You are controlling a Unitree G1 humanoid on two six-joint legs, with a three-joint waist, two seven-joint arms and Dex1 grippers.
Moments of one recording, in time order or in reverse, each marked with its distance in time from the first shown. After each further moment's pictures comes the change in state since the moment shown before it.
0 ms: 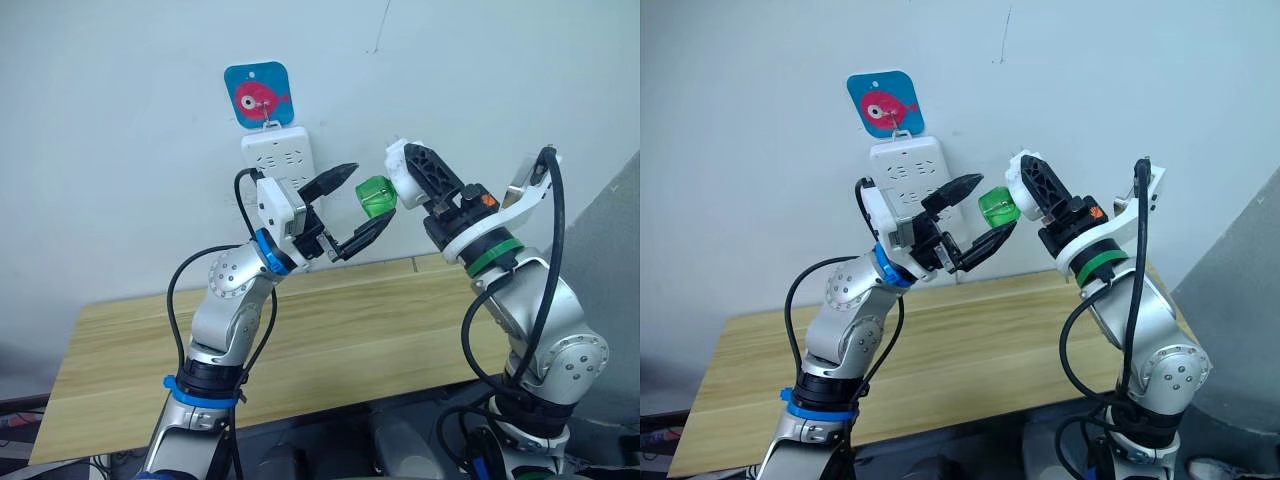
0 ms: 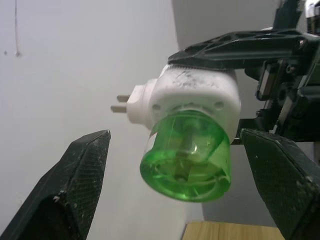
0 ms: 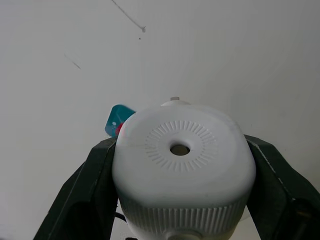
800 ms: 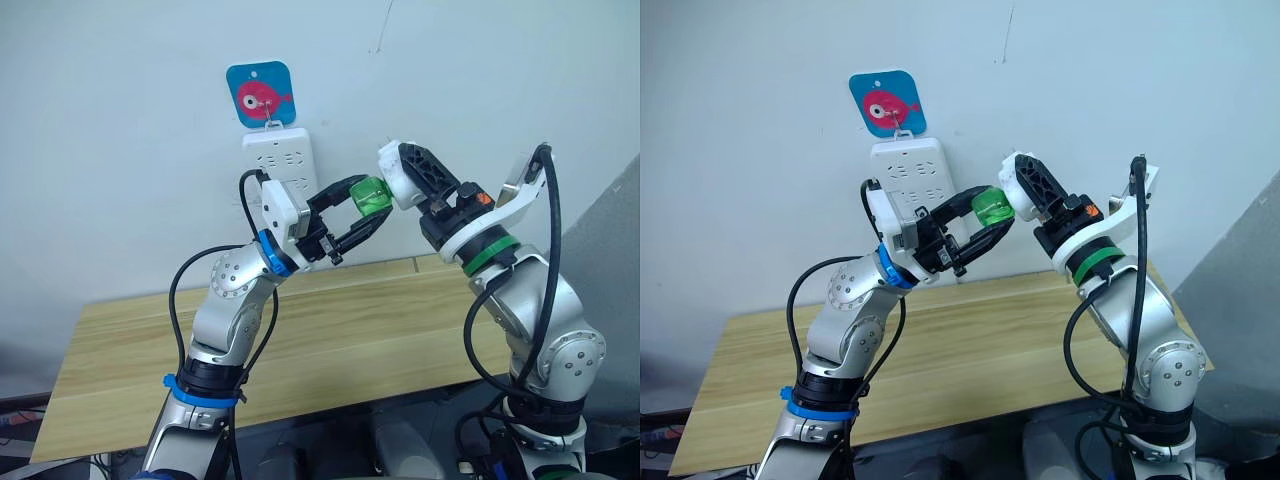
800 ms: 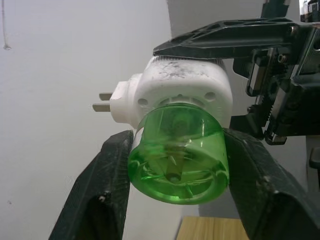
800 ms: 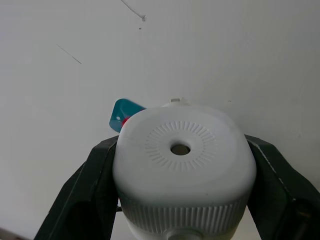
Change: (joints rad) left arm -0.001 -0.004 -0.016 0.023 0.007 -0.003 -0.005; right arm 0.002 -0.125 0.116 0.014 0.063 -0.180 -0.012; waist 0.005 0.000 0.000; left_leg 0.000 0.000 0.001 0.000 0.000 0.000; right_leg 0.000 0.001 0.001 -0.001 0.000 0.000
